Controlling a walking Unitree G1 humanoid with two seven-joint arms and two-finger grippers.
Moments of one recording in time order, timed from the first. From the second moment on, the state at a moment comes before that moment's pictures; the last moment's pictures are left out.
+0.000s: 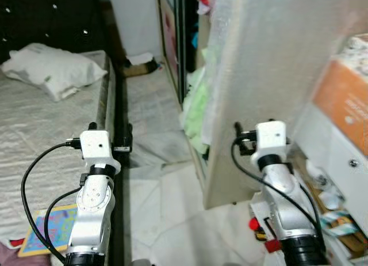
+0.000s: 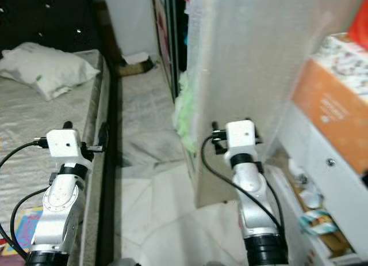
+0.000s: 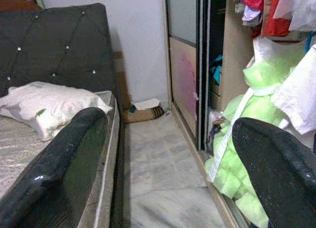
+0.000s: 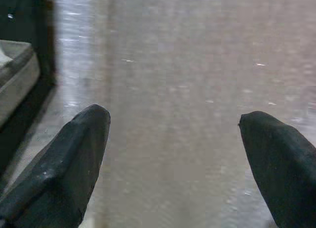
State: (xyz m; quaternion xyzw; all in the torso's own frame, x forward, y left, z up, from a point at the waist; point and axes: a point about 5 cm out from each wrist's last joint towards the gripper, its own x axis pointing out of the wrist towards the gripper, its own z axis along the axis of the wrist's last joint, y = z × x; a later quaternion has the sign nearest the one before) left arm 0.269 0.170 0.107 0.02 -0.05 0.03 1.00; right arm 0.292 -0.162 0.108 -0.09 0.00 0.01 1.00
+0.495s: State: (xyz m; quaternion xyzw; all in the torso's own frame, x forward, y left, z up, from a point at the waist) left arm 0.266 0.178 0.105 0.02 -0.05 0.03 1.00; right arm 0.294 -0.149 0.111 -0.09 -0.01 0.03 1.00
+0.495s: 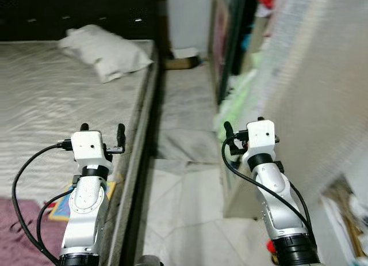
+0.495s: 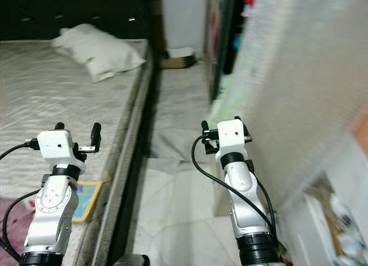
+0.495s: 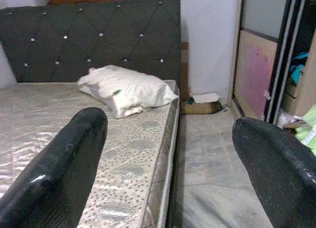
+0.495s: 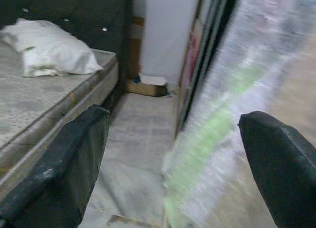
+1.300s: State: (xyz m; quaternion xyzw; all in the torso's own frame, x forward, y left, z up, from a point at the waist) left arm 0.272 0.169 0.110 0.01 -0.06 0.02 1.00; right arm 0.303 -0.143 0.117 -0.09 -0.04 0.06 0.99
